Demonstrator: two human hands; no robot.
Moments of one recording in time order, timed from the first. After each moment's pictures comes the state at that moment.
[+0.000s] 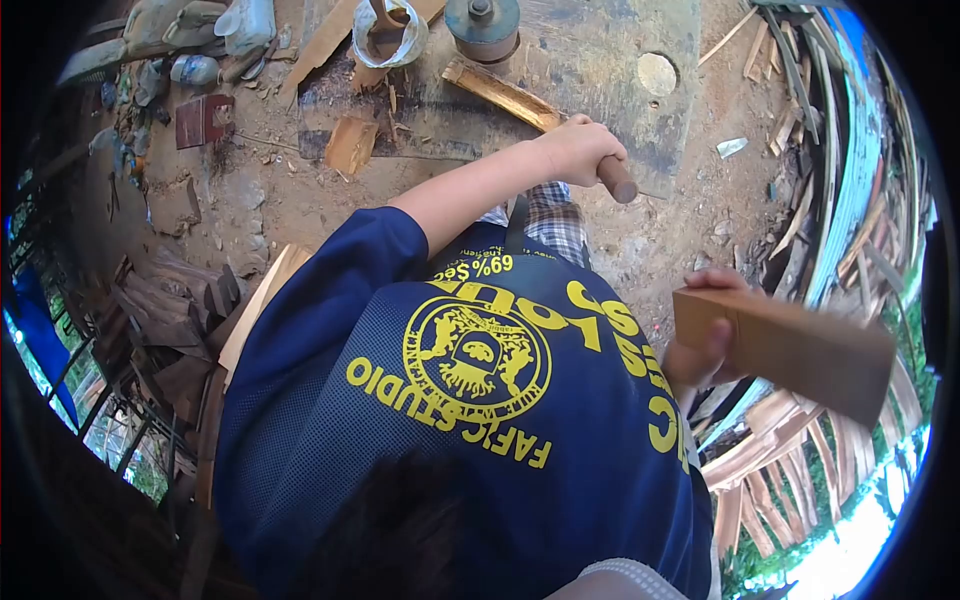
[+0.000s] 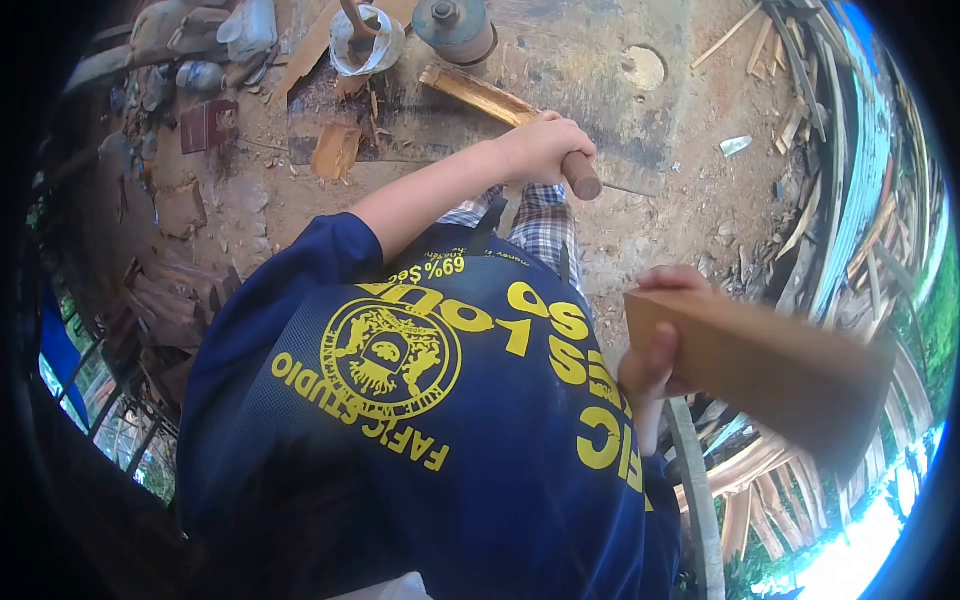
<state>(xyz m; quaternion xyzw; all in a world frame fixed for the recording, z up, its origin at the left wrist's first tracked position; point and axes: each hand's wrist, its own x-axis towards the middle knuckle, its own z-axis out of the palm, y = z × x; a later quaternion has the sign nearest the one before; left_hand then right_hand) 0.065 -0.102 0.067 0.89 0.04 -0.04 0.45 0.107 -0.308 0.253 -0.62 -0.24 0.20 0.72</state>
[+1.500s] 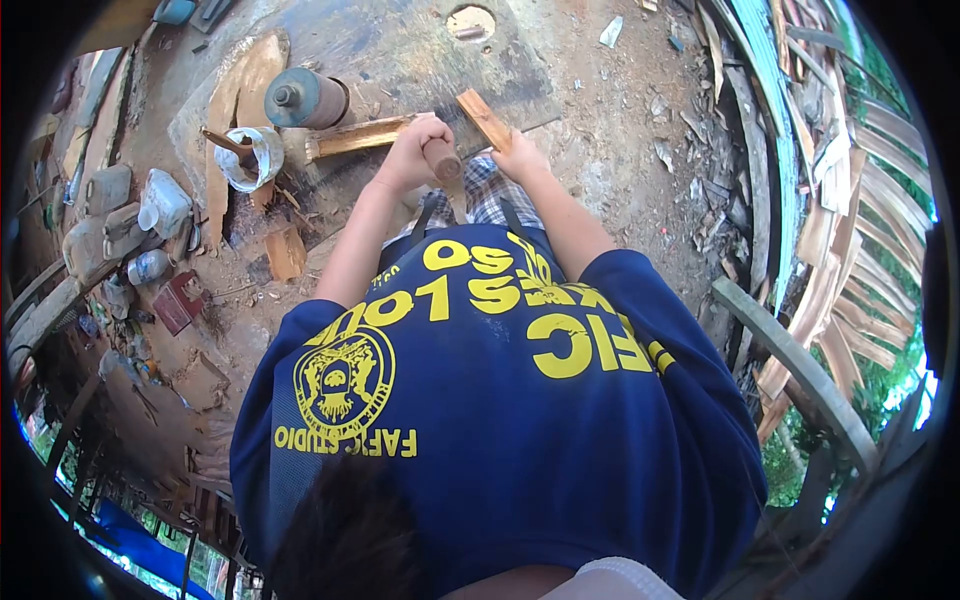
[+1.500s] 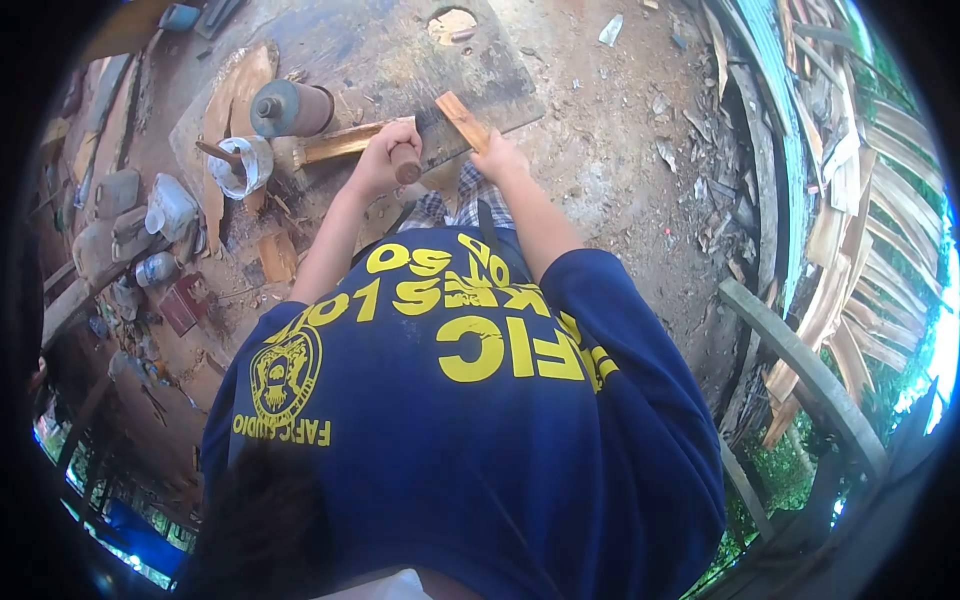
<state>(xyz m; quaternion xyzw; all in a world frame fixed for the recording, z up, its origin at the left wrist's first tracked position) 0.044 -0.103 0.061 0.82 -0.01 0.06 0.56 0.156 -0.317 -0.028 -0.92 -0.14 0.36 0.11</state>
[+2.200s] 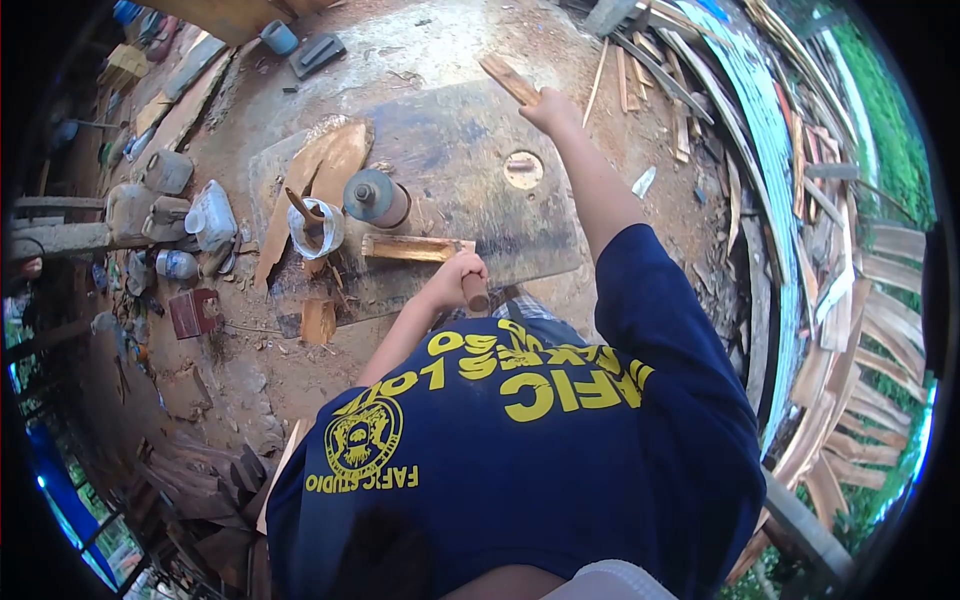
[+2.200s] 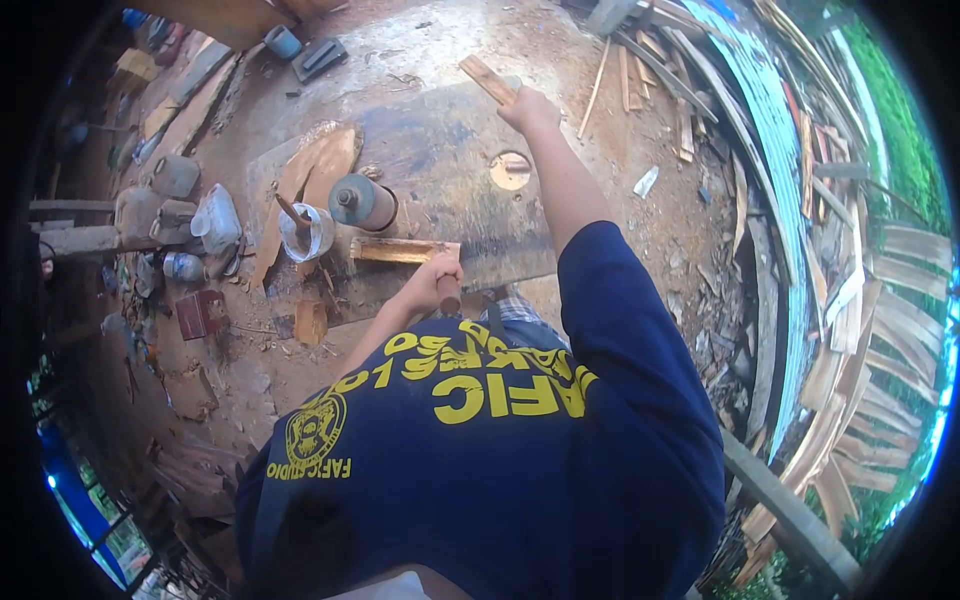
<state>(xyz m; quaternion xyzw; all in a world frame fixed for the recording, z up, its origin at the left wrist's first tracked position) 0.043 -0.104 0.065 0.81 0.03 0.07 0.58 0.409 -0.089 0.122 -0.93 -0.29 0.18 0.11</state>
